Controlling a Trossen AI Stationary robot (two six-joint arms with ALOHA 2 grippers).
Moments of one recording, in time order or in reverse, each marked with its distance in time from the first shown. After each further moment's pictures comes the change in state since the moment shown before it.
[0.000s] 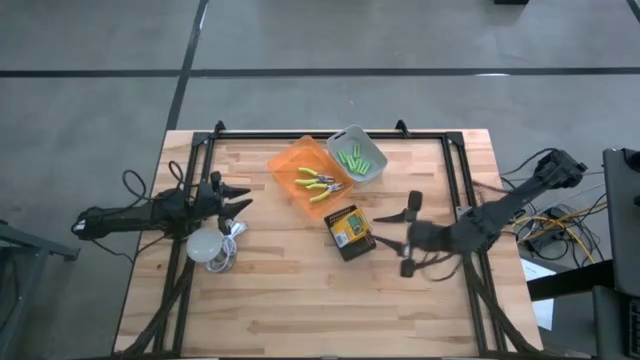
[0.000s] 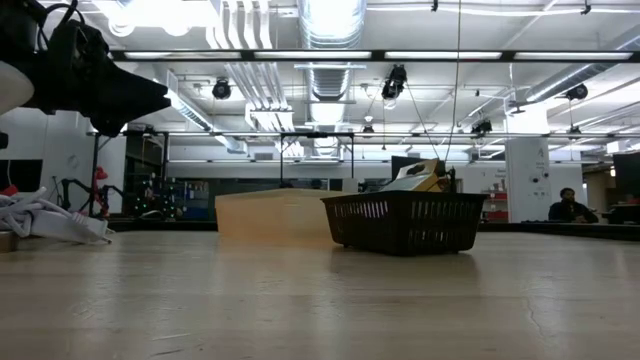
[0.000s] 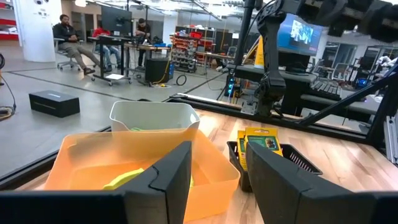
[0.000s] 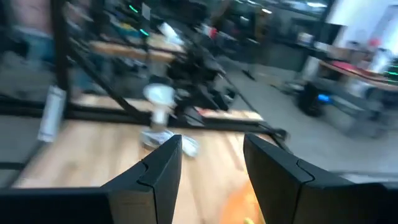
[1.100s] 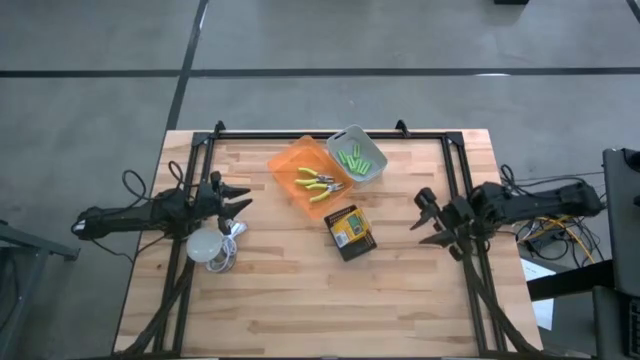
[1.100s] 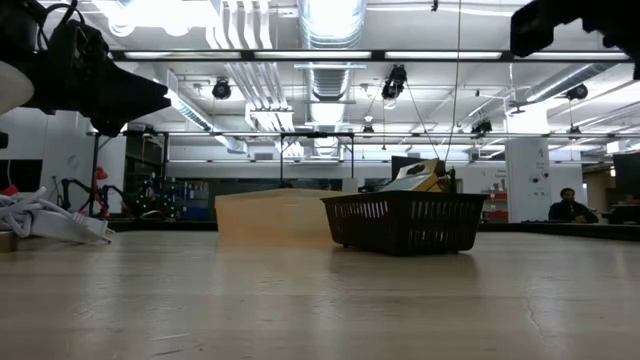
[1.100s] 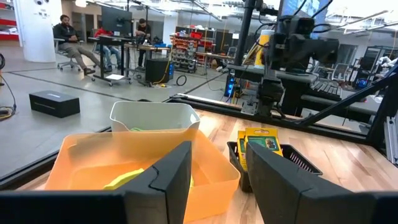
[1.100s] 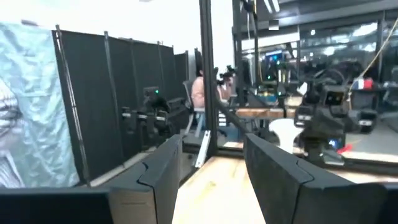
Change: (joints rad) left arm 0.000 0.000 0.000 0.004 0.000 0.000; right arm -0.478 -0.666 -0.666 0.359 -1.120 0.243
